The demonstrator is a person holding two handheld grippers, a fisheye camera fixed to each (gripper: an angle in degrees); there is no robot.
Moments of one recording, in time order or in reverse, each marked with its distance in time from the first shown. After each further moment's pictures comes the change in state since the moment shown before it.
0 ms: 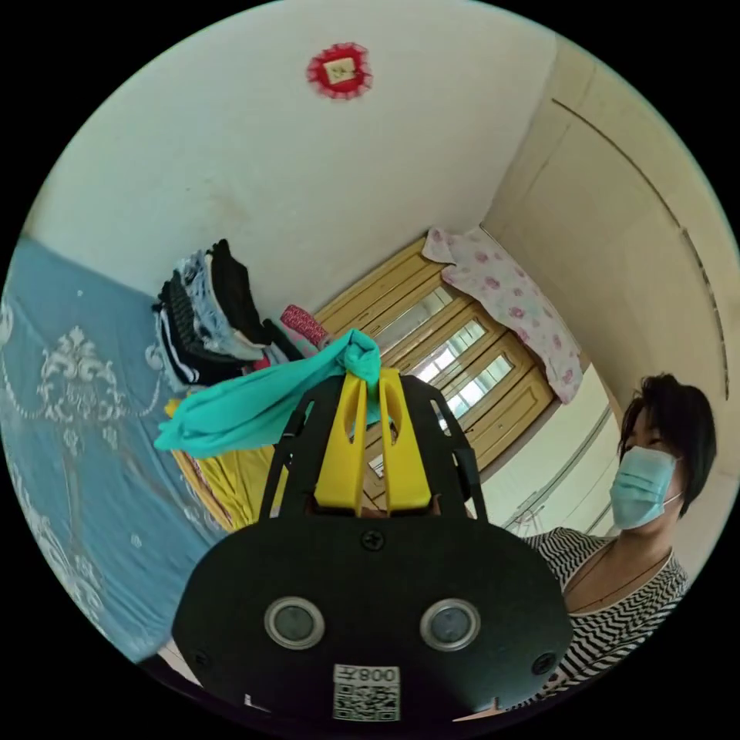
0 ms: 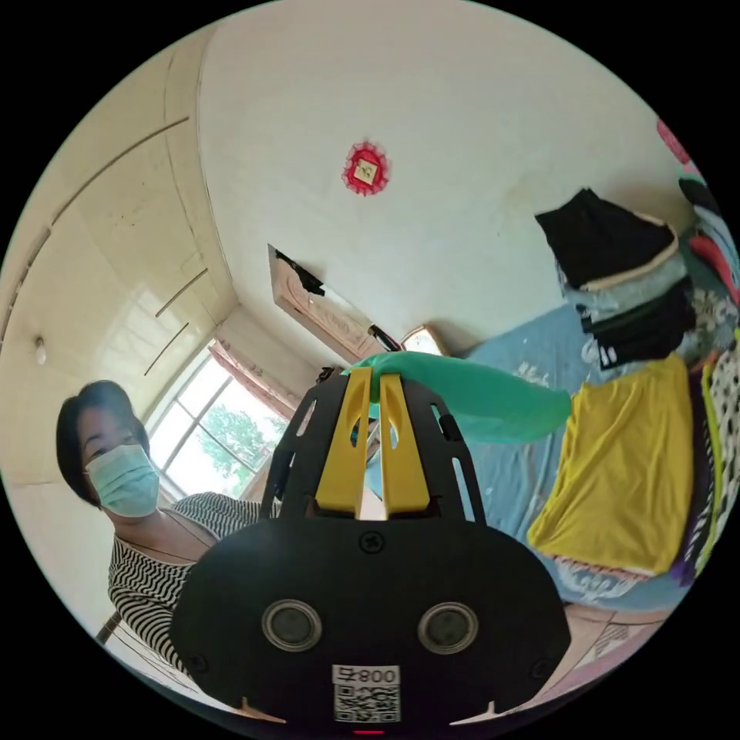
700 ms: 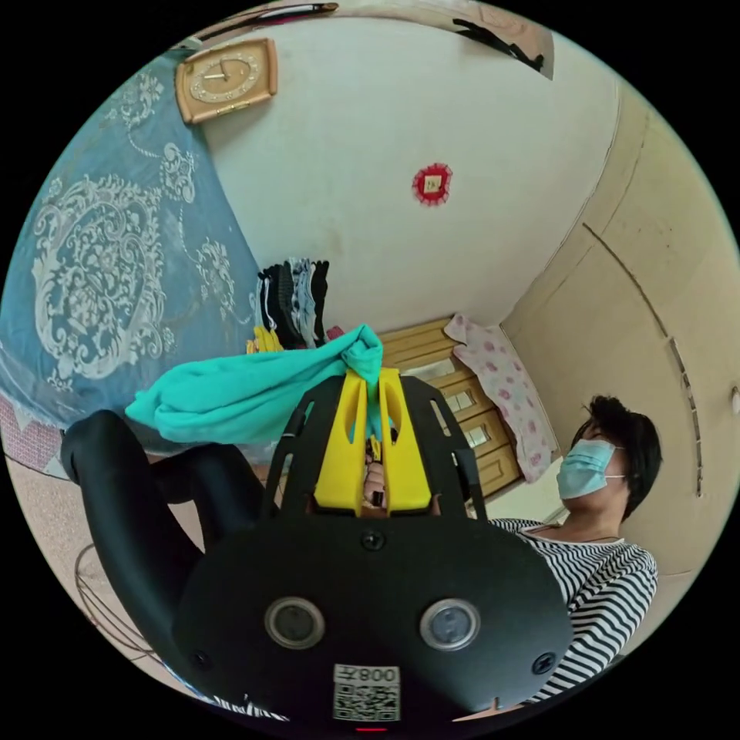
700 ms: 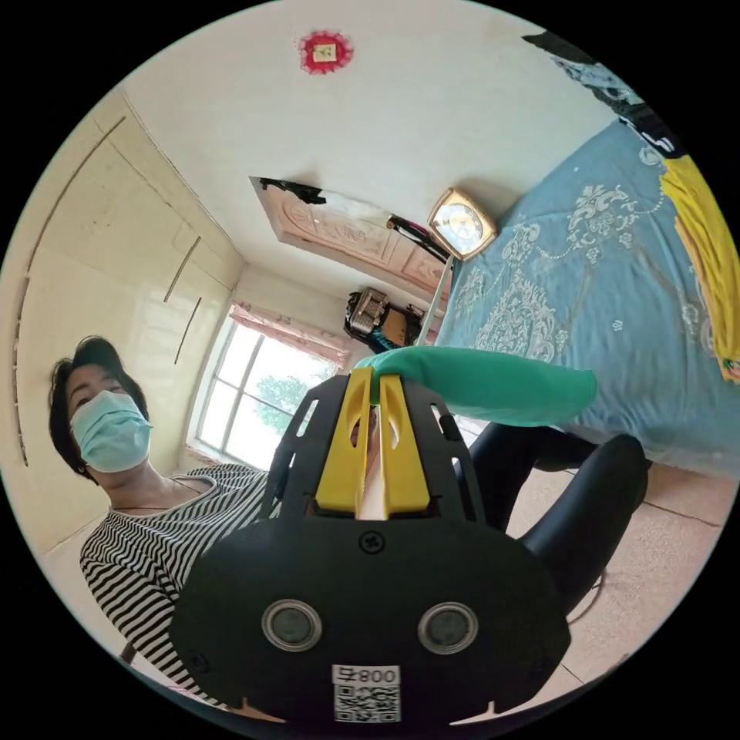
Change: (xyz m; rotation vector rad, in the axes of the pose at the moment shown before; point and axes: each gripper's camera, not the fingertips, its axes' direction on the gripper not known) left arm 0.087 0.153 -0.394 0.273 -0.001 -0.385; right arm -0.060 0.215 0.288 -0.261 -0.180 0.229
